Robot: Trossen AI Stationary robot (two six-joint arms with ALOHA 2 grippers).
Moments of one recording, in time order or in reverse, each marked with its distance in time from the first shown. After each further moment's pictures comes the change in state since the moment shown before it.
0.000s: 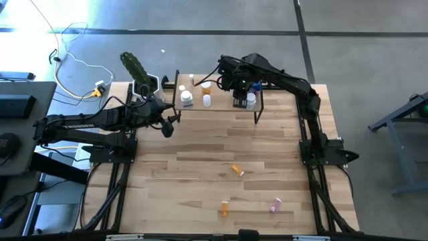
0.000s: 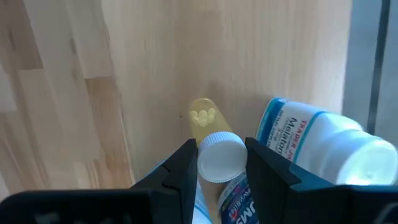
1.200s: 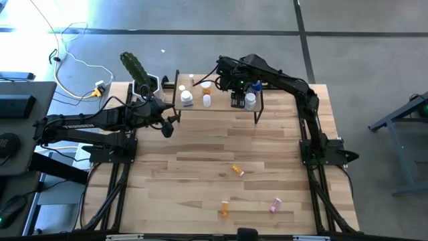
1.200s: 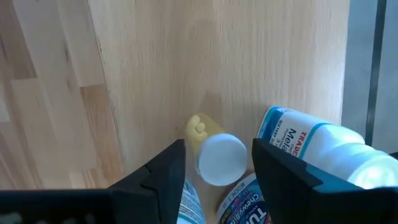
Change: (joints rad) left arm 0.000 0.000 0.000 -0.007 0.000 0.000; right arm 0.005 0.018 0.001 0.025 0.010 0.015
